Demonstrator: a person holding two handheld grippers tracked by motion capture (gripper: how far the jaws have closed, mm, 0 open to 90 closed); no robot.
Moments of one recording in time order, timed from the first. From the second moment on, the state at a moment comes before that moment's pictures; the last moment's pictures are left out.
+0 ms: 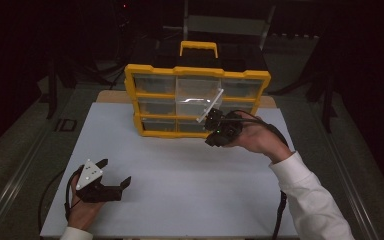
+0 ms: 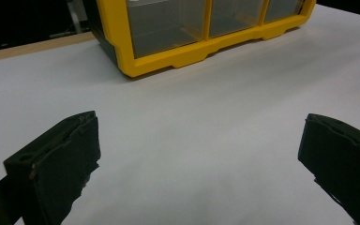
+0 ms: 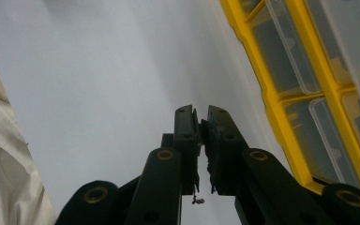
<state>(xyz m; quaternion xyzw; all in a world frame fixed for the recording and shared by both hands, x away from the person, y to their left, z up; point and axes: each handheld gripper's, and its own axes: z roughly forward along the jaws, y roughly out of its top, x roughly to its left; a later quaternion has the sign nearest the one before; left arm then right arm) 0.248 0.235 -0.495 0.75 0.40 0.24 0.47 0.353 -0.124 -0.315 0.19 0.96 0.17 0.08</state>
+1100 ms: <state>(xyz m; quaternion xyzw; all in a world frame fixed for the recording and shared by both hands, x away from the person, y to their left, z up) 0.247 0.236 -0.494 0.75 0.40 0.25 0.47 0.363 -0.118 -0.284 0.18 0.96 0.20 0.07</state>
